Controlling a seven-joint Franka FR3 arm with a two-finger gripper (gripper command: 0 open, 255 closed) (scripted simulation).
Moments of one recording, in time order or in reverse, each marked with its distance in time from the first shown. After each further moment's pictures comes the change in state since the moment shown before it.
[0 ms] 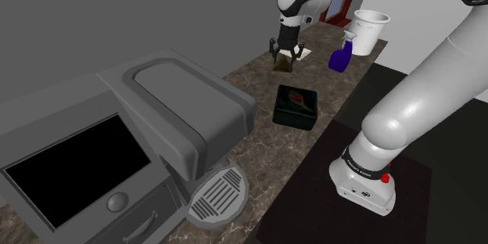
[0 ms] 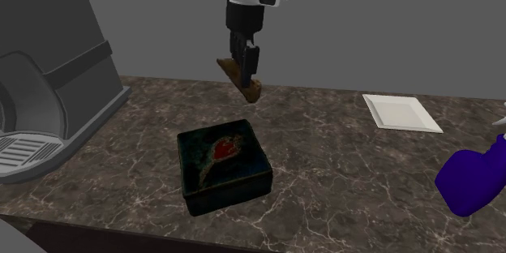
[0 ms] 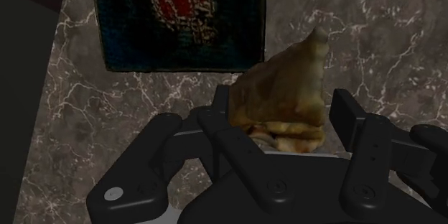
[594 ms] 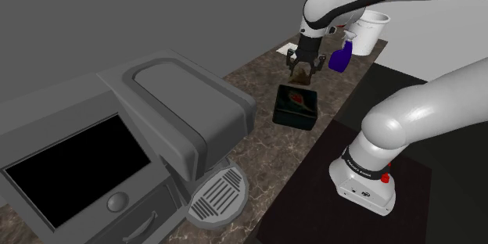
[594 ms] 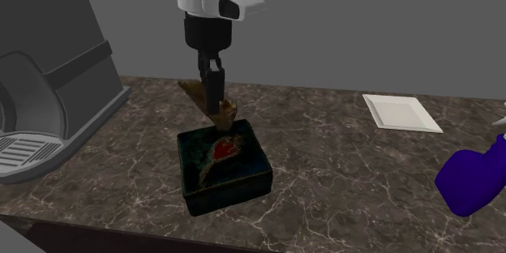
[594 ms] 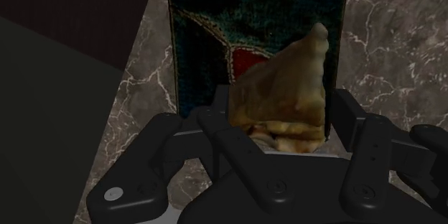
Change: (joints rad) arm -0.016 -0.378 0.016 -0.342 -0.036 -0.034 0.033
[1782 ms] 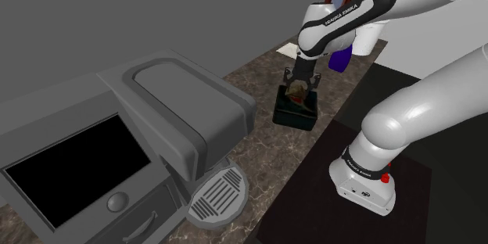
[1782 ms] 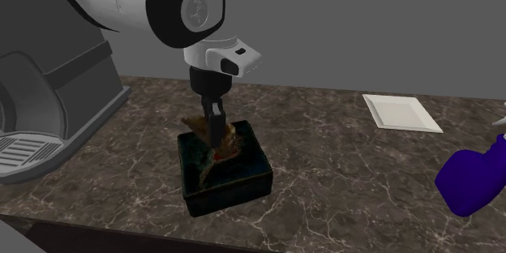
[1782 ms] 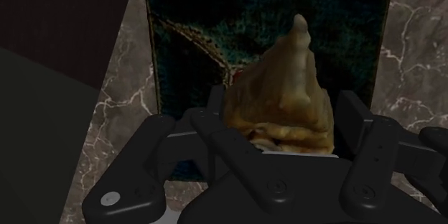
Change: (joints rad) arm 0.006 0.120 -0.012 -0.134 0.010 0.257 -0.020
